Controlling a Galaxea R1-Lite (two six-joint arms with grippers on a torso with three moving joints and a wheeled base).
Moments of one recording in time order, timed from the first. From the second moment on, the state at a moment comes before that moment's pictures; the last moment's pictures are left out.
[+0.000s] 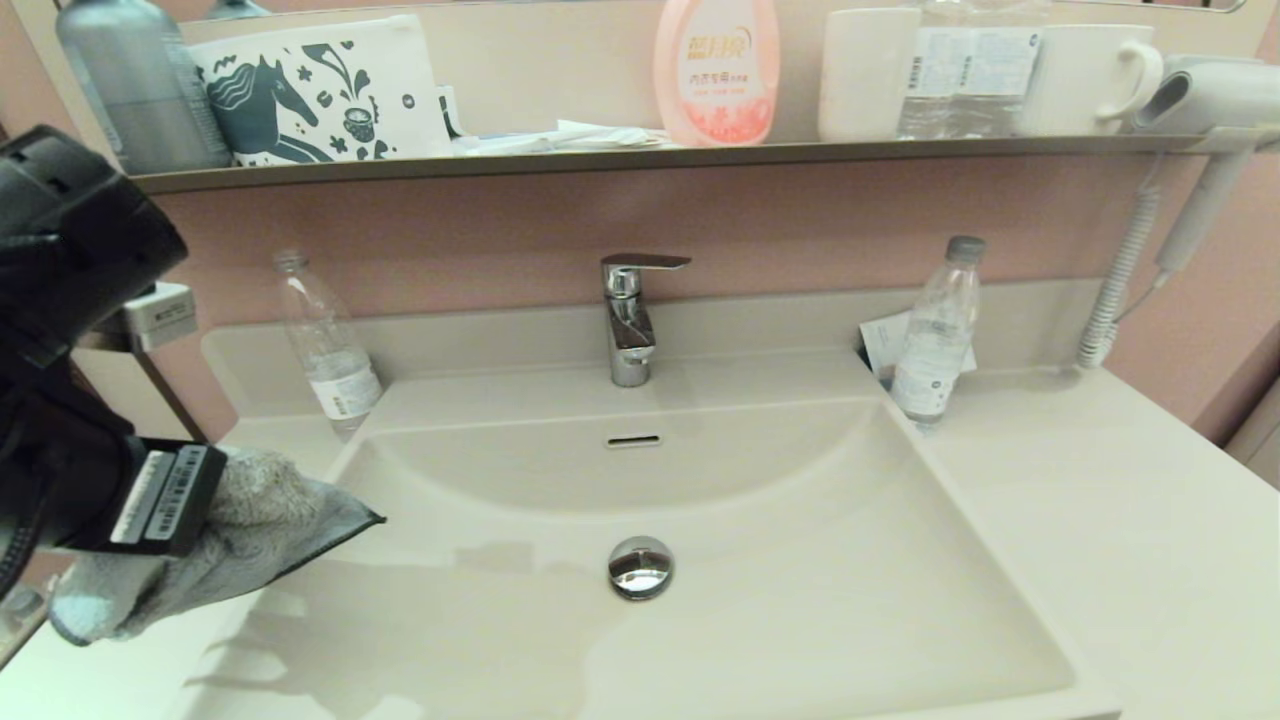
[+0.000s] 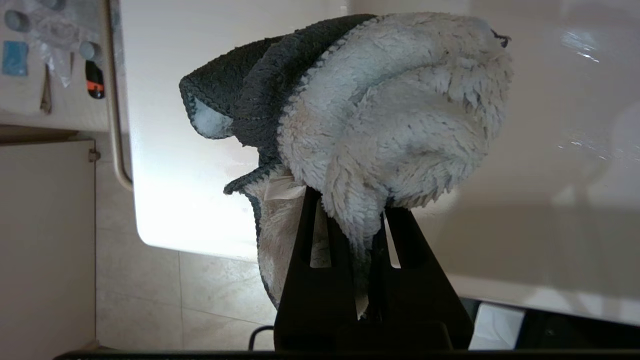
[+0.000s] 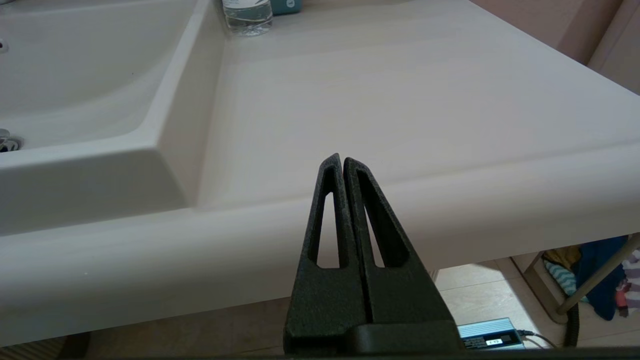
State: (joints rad) left arm -0.44 1.41 -1.48 1.23 0.51 -0.40; right arm 0.00 0.00 0.00 -0.01 -0.03 0.05
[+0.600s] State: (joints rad) left arm -0.23 1.34 -1.21 0.59 0.38 -0.23; right arm 0.00 0.00 0.00 -0.01 -0.03 0.06
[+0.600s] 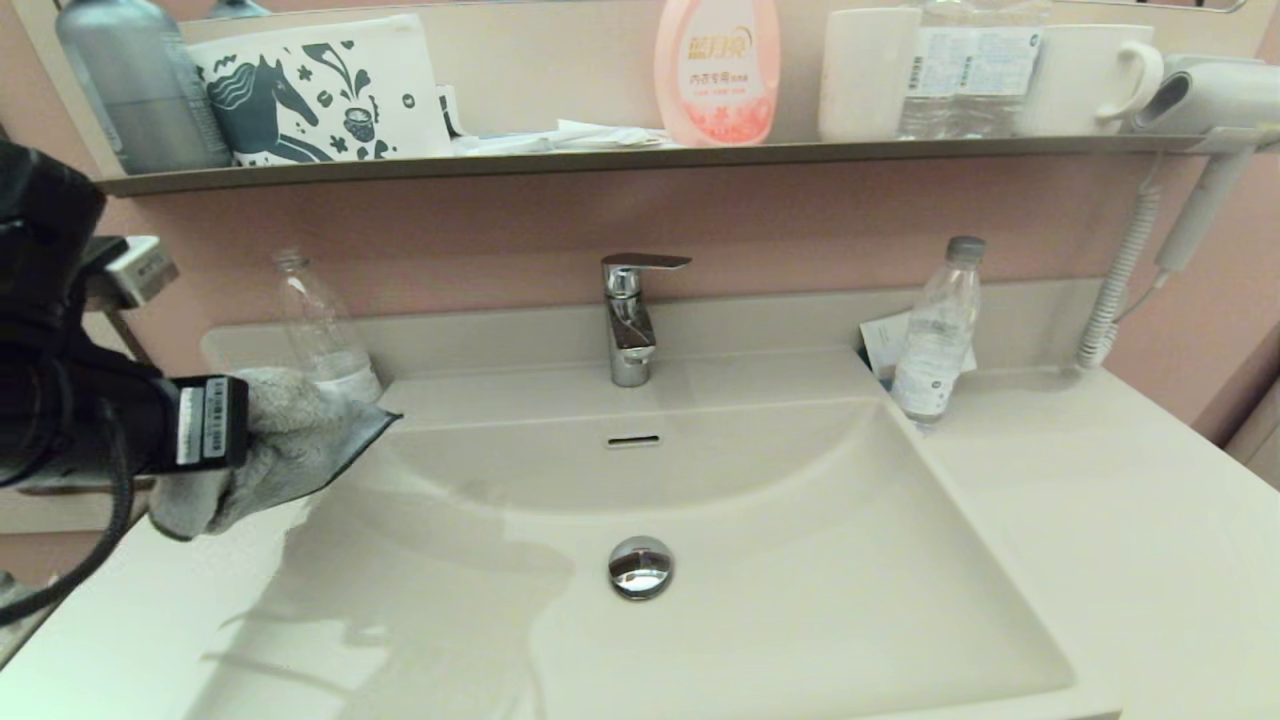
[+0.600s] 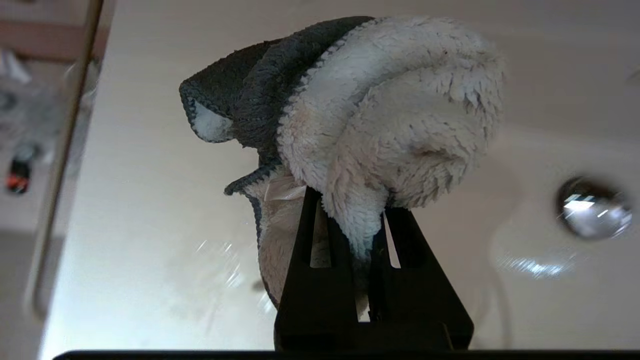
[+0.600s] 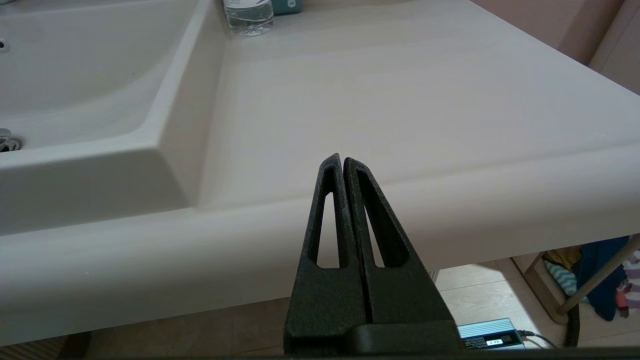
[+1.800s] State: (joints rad) left arm -0.23 1.79 -0.91 -0.51 0.43 -0.27; right arm 0.00 0.00 0.00 -0.01 -0.03 0.06
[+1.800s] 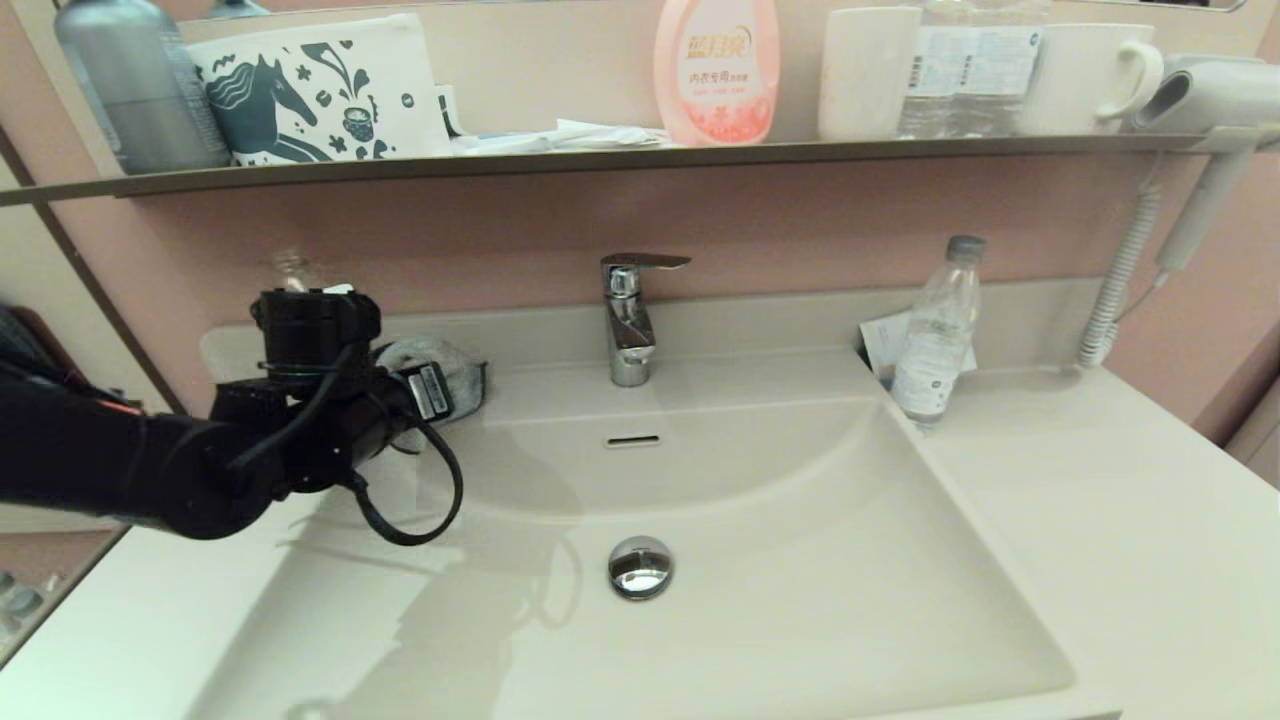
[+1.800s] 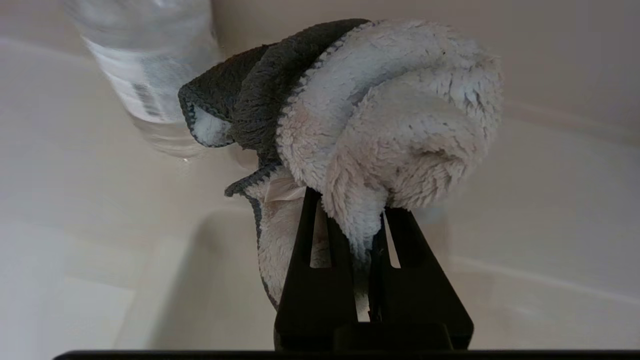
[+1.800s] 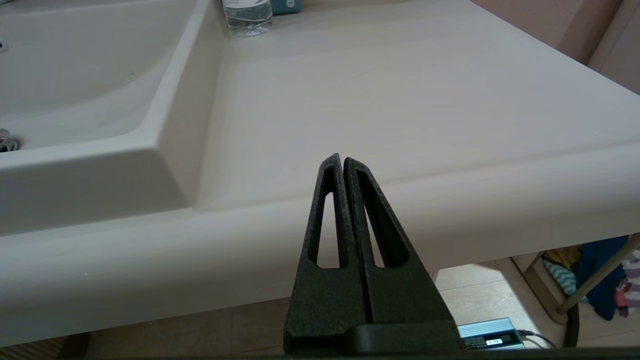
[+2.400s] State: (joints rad) left arm -0.29 1.99 -0.99 -0.57 0.48 -0.27; right arm 0.00 0.00 0.00 -0.01 -0.03 0.06
